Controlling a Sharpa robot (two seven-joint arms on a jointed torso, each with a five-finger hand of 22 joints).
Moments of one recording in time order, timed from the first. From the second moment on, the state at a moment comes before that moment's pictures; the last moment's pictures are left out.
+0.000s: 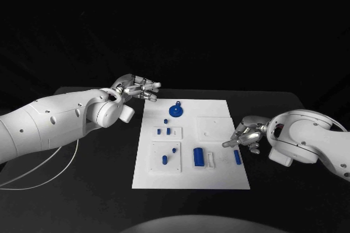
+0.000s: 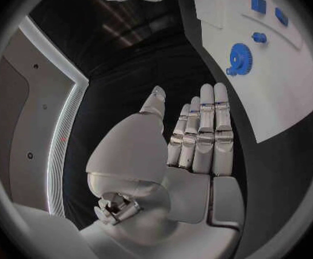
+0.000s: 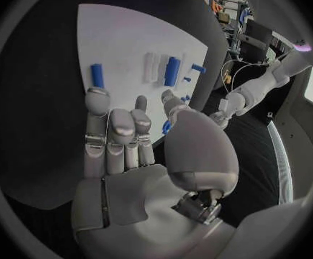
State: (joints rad) left arm 1.29 -0.75 -0.15 1.24 -0.23 -0.20 0.22; left_hand 1.34 -0.02 -0.06 0.08 0.10 1.00 0.15 0.07 0.07 1.16 0.11 0.07 0.06 1.34 0.06 0.07 0.19 0.08 1.23 0.04 0.07 0.24; right arm 0.89 -1.00 0.33 1.76 -1.14 0.13 -0.69; right_hand 1.15 -0.18 0.22 0.13 0.06 1.18 0.00 0.07 0.98 1.34 -0.07 1.01 1.22 1.46 -0.11 1.04 1.13 0.07 1.47 -0.13 0.55 1.21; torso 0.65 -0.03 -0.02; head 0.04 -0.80
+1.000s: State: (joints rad) left arm 1.29 -0.75 -0.15 1.24 -0.23 -0.20 0.23; left_hand 1.34 -0.02 -0.06 0.08 0.10 1.00 0.15 0.07 0.07 1.16 0.11 0.07 0.06 1.34 0.06 0.07 0.19 0.08 1.23 0.04 0.07 0.24; right arm 0.84 -1.02 0.33 1.68 -1.23 0.24 -0.69; right_hand 1.12 -0.20 0.26 0.20 0.05 1.20 0.00 0.07 1.04 1.34 -0.07 1.01 1.23 1.46 -0.11 1.05 1.13 0.07 1.47 -0.13 0.55 1.22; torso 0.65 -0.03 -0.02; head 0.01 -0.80
